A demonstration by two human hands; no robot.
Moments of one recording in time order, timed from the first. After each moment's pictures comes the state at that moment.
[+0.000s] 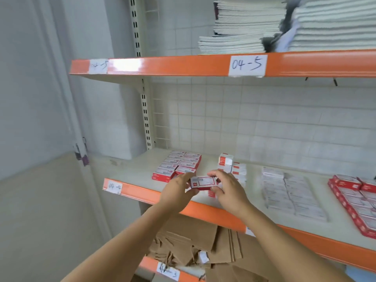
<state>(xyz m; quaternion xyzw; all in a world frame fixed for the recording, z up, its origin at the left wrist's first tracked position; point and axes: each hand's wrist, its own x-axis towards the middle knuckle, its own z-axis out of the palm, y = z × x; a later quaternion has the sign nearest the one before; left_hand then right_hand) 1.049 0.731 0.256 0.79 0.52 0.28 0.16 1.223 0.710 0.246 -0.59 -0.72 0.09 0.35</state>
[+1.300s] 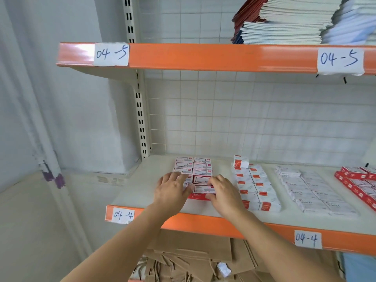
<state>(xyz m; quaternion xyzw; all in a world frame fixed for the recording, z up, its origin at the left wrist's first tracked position) 0.957 0.849 0.238 0.86 0.49 0.16 0.03 1.122 0.795 0.226 -0.72 -0.66 -0.02 0.21</state>
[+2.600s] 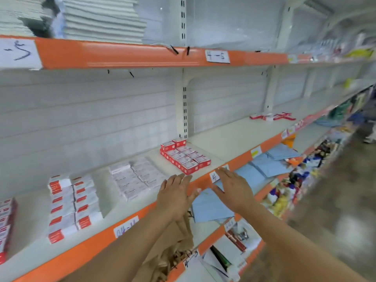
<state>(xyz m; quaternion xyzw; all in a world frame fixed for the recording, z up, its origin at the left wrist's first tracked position) 1.300 0.633 0.233 0.99 0.11 0.08 0.11 1.404 0.470 0.224 -0.93 -0.33 -0.10 0.12</state>
